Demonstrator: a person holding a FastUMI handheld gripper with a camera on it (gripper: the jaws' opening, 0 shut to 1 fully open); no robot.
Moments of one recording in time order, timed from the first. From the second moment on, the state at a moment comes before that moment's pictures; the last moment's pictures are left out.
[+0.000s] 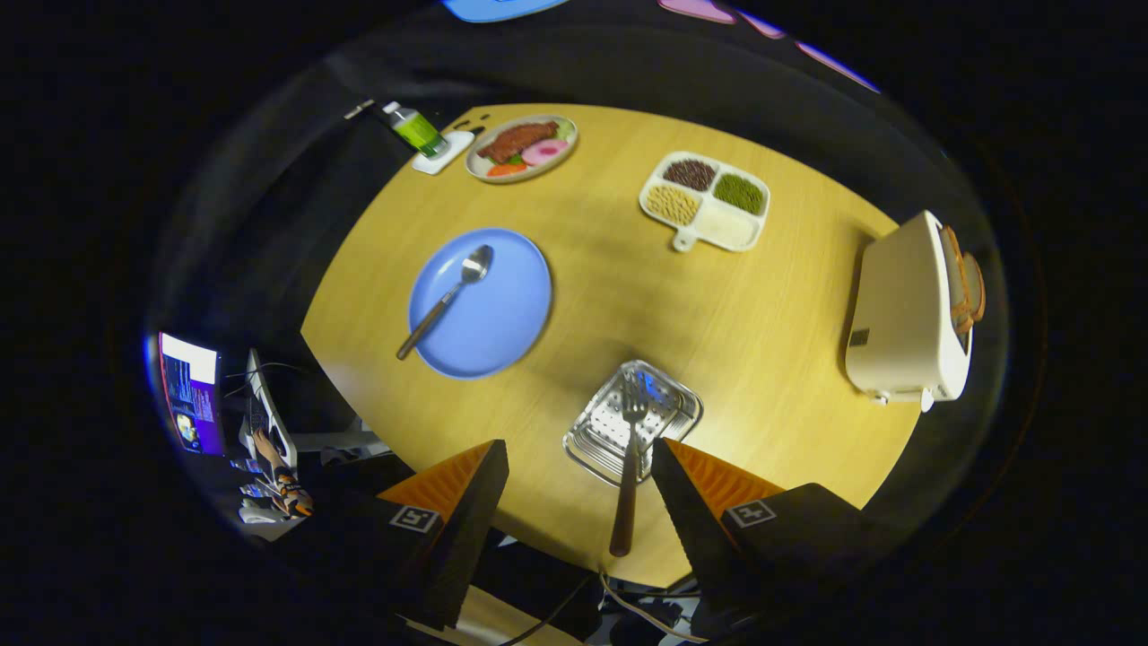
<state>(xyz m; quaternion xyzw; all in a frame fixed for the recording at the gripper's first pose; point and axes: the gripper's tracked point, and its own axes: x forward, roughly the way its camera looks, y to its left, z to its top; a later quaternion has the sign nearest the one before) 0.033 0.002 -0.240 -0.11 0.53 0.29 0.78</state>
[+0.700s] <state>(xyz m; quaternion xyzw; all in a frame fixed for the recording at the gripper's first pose) 0.007 0.073 -0.196 -0.05 0.47 0.30 0.83</state>
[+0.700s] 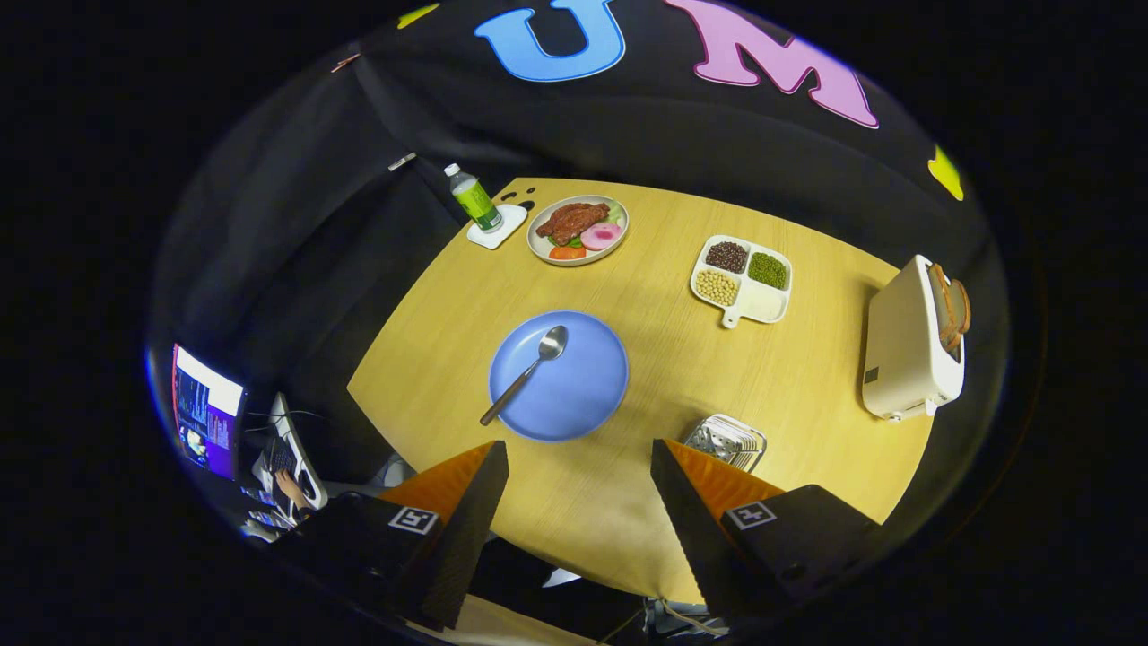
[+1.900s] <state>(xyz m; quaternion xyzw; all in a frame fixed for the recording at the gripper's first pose) 0.023 0.221 -0.384 0.00 0.59 0.19 0.79</state>
